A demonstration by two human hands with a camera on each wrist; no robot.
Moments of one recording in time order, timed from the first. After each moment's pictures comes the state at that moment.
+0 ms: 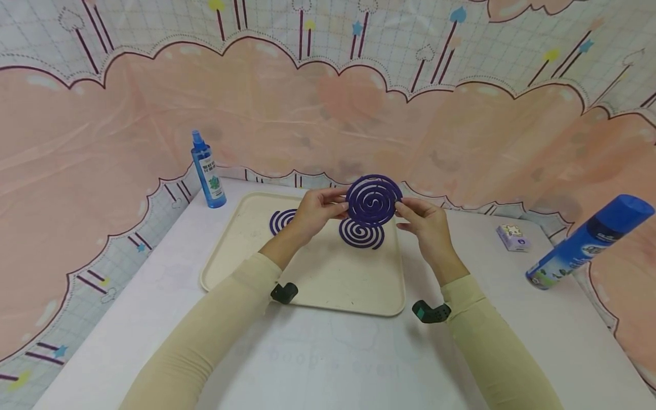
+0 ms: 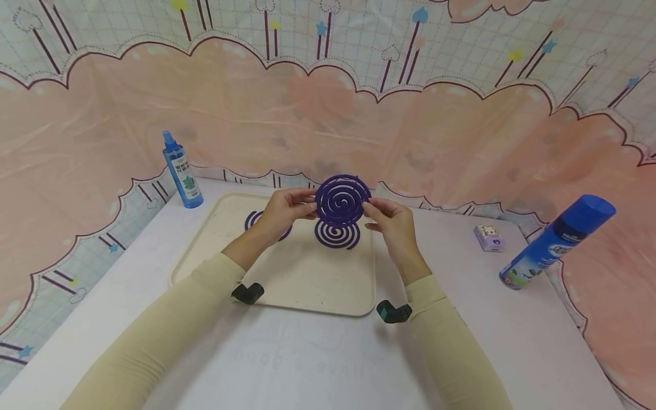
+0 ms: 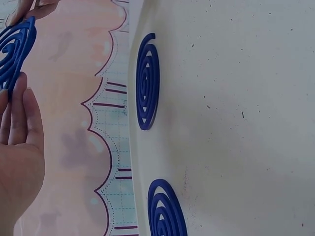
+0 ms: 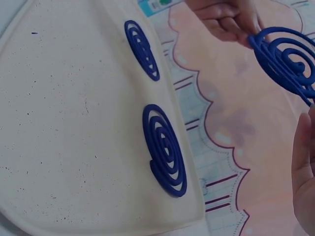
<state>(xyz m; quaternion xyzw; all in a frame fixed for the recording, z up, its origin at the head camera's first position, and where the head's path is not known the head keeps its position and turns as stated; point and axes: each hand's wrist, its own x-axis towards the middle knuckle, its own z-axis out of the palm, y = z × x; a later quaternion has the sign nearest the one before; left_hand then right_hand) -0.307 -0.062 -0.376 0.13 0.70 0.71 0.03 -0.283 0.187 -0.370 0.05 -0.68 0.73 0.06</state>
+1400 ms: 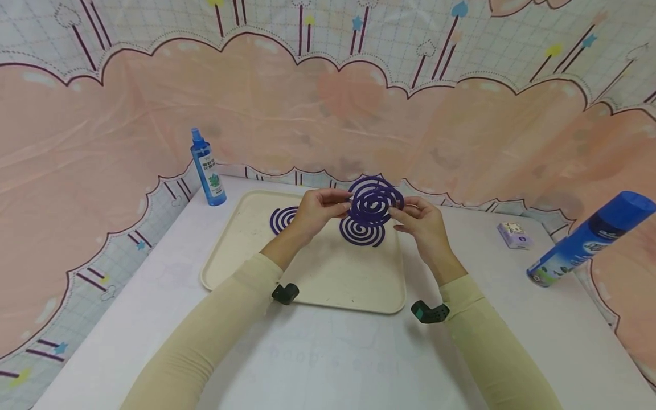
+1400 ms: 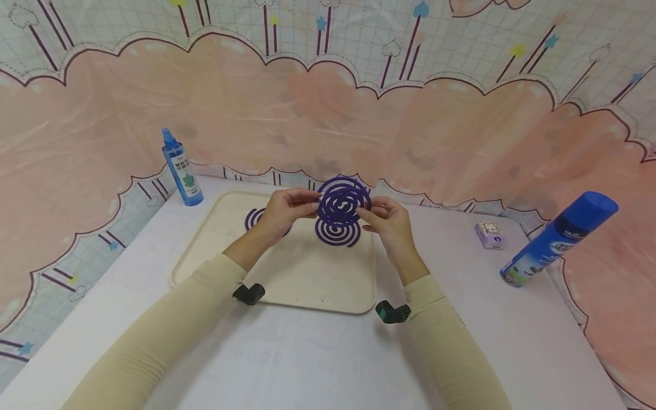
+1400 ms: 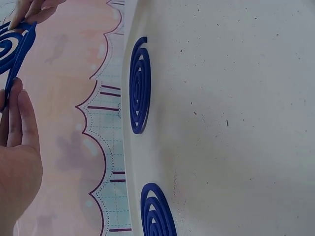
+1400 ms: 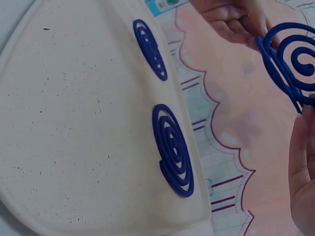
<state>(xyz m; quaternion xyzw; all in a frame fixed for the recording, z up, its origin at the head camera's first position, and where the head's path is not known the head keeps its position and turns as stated) -0.305 -0.061 -0.383 0.12 0.69 0.71 0.03 -0.281 0.184 -0.376 0.06 -0.69 0.73 0.03</state>
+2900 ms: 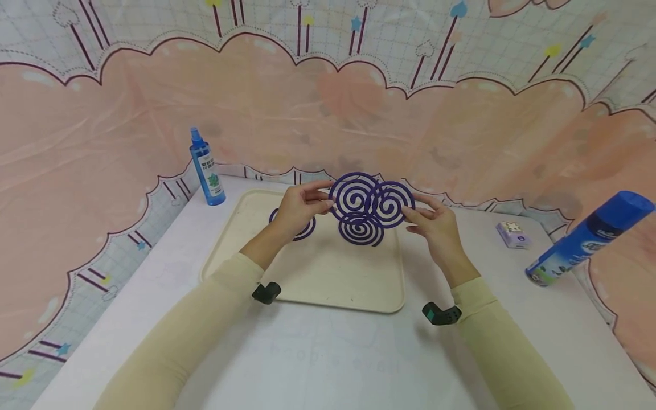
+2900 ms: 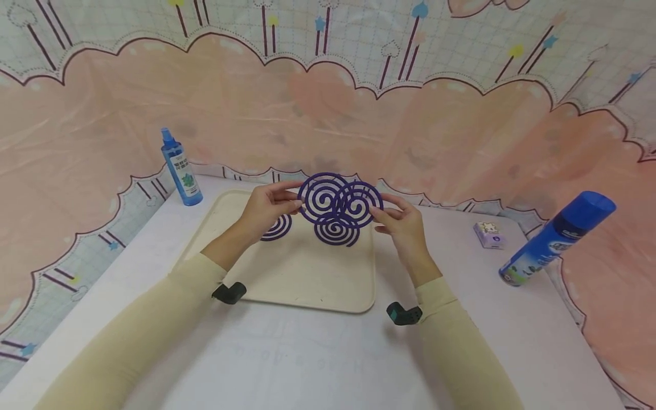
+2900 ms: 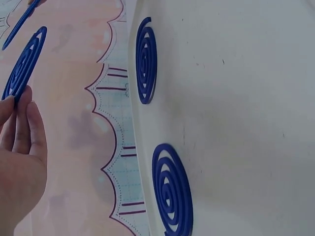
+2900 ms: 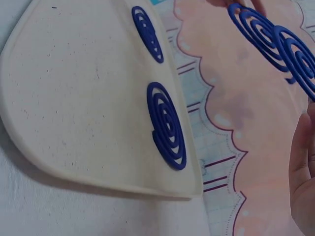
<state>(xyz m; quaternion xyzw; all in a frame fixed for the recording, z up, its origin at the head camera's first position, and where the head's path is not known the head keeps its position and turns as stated) -0.297 -0.092 -0.367 0.11 0.75 0.65 0.00 -0.277 0.205 -0.368 0.02 -0.69 0.72 0.03</state>
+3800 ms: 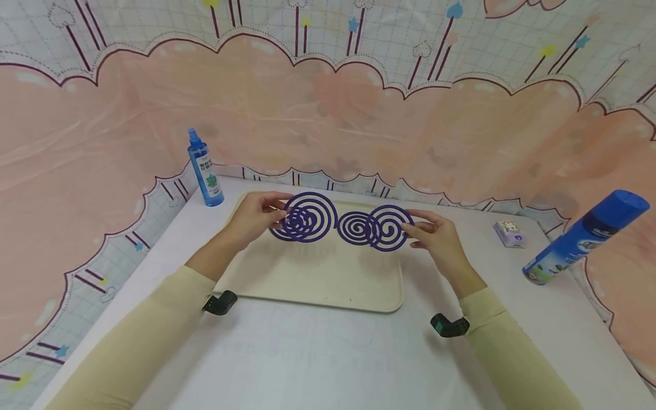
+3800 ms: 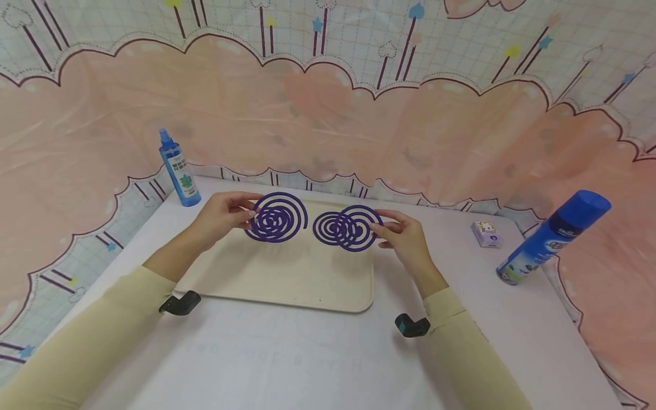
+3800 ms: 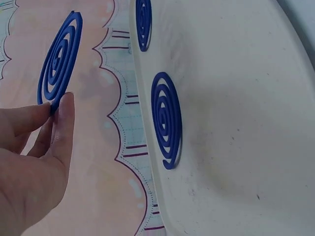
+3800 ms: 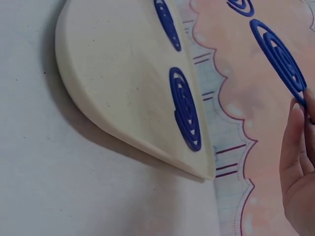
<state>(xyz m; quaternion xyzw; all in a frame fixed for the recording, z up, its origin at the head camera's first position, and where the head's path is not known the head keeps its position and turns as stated) -0.271 -0.164 -0.362 0.07 0.84 0.54 0.03 -0.263 0.223 -0.382 0.02 -0.79 0.62 -0.02</state>
